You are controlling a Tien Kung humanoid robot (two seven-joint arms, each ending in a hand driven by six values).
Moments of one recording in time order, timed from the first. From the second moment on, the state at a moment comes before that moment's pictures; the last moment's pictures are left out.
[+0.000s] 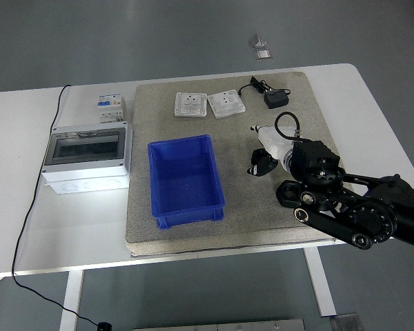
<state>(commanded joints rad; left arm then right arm) -0.21 0.11 -0.54 -0.30 0.51 0.14 0.40 0.86 -0.20 0.32 1.13 -1.74 -0.05 -0.61</state>
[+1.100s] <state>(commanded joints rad) -0.22 0.11 -0.55 -0.30 0.53 0.14 0.40 0.88 -0.16 0.29 0.97 -1.80 -0.16 -0.48</state>
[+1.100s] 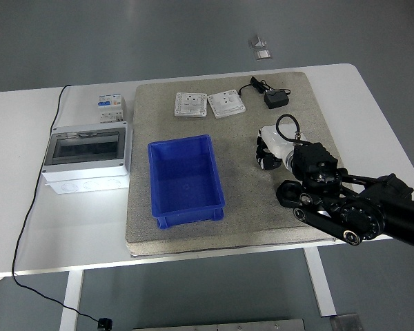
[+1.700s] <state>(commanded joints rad) -0.22 0.11 -0.57 -0.30 0.55 0.14 0.41 0.91 -0.15 0.23 1.28 -1.66 -0.25 -0.33</state>
